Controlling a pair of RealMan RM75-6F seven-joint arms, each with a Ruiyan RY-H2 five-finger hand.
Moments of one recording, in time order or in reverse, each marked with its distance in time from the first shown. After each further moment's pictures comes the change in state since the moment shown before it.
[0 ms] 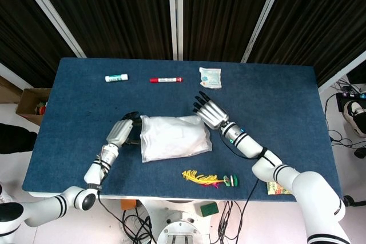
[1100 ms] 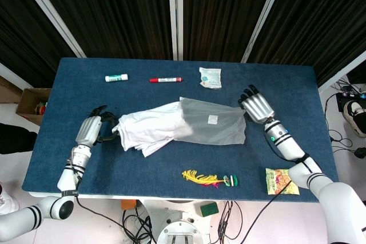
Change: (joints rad) left arm 0.141 0.184 0.004 -0.133 -0.028 0.164 0.039; right arm -0.215 0.147 -0.049 0.100 0.048 0.169 0.135
